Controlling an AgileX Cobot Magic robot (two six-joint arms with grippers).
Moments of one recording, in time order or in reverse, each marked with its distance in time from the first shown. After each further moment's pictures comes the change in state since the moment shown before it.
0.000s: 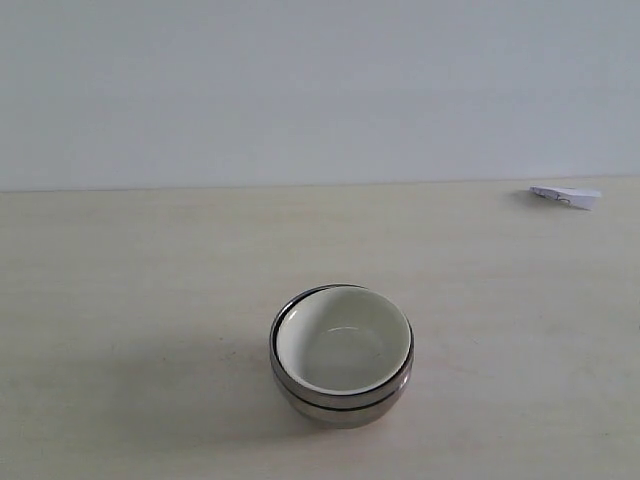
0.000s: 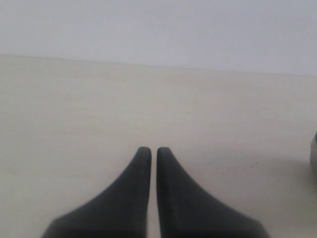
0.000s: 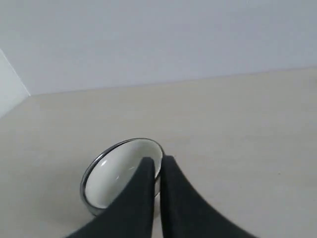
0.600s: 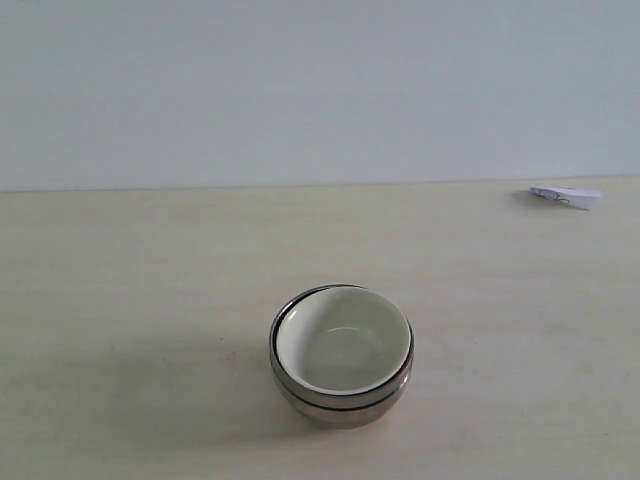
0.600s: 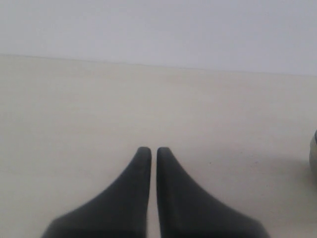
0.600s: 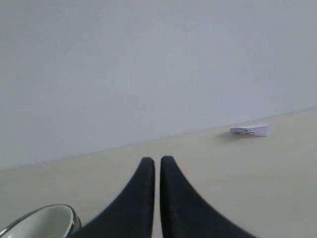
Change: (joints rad) left arm 0.000 0.000 0.000 0.000 0.002 0.000; right arm -0.292 -0.310 0.179 -0.002 -0.086 -0.045
